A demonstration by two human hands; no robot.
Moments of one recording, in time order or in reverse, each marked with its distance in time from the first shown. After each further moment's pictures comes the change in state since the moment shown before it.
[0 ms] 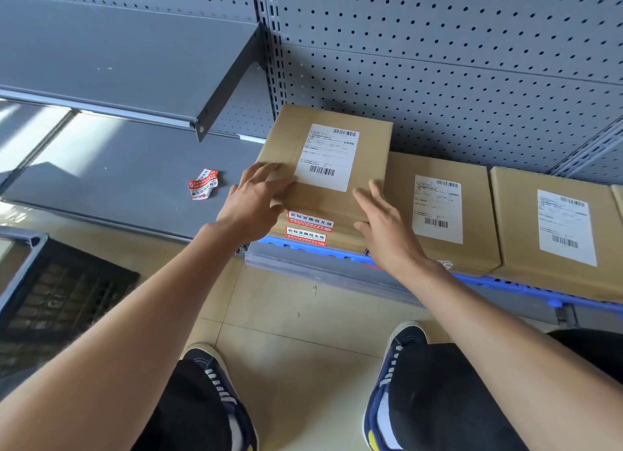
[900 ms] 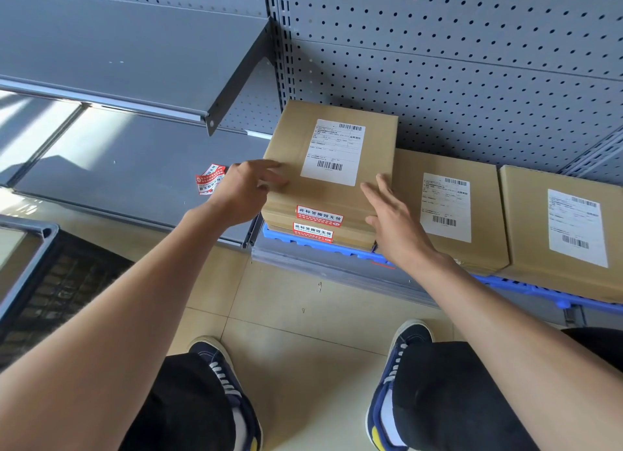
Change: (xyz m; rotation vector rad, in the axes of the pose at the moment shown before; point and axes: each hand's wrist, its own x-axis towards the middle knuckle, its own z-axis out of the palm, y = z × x) left_hand -0.005 0.003 -0.036 -0.213 0.033 -0.157; right_hand 0.007 0.013 0.007 -0.005 -0.007 -0.045
